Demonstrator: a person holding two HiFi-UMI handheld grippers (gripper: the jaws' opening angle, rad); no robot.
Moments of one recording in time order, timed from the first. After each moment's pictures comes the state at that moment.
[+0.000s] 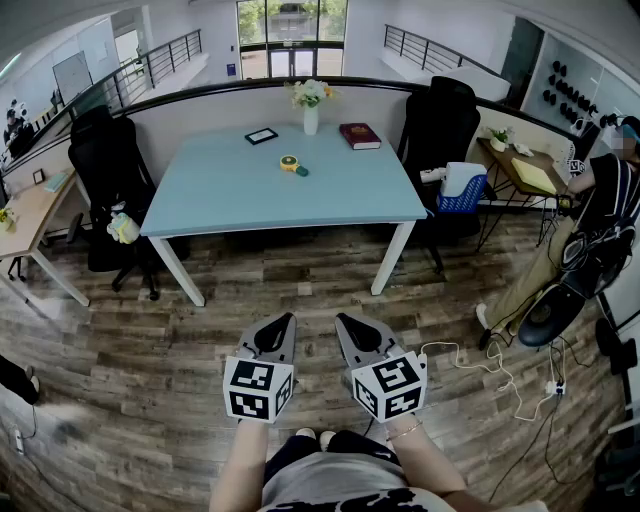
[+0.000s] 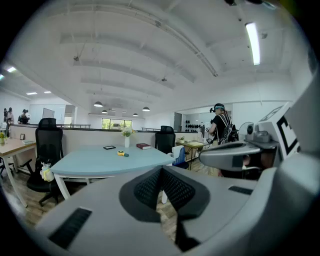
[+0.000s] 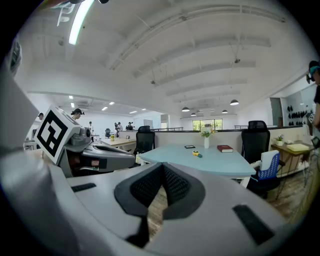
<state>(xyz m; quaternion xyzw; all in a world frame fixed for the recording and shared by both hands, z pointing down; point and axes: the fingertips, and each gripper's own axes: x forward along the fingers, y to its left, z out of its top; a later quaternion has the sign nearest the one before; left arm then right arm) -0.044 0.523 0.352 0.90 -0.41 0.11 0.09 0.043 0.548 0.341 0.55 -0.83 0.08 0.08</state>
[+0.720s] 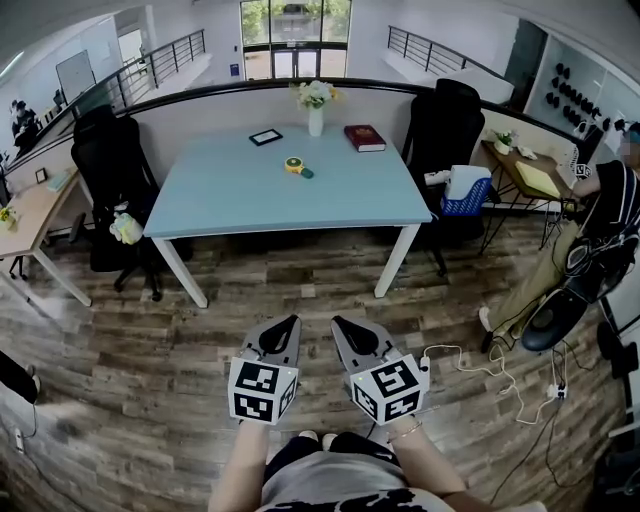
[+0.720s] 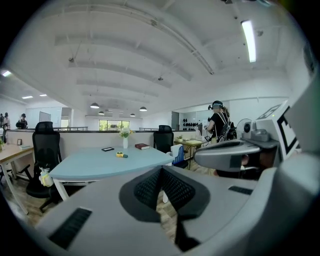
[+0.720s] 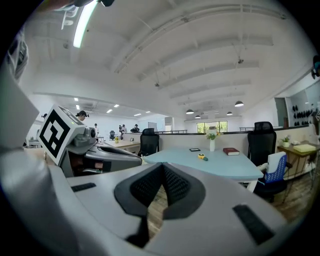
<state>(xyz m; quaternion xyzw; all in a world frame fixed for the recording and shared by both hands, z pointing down) -0.047 0.515 0.351 0.90 -0.40 0.13 0.07 0.023 0.536 0.340 0.53 -0.84 0.07 0.07</state>
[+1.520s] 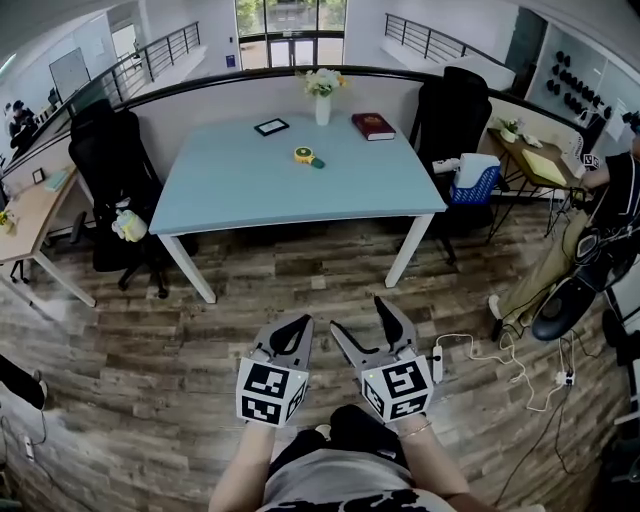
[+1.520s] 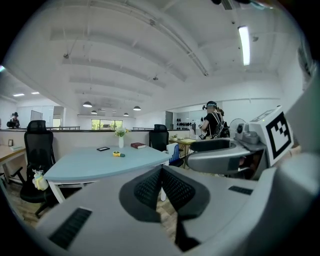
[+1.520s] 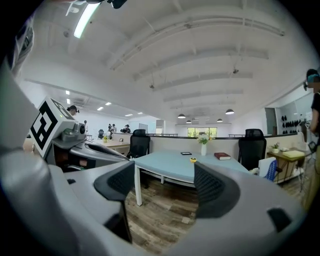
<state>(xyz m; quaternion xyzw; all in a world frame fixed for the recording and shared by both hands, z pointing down) -0.078 0.502 0.365 0.92 -0.36 0.13 0.07 0.004 0.512 0.350 0.58 -0.81 0.04 0.06</state>
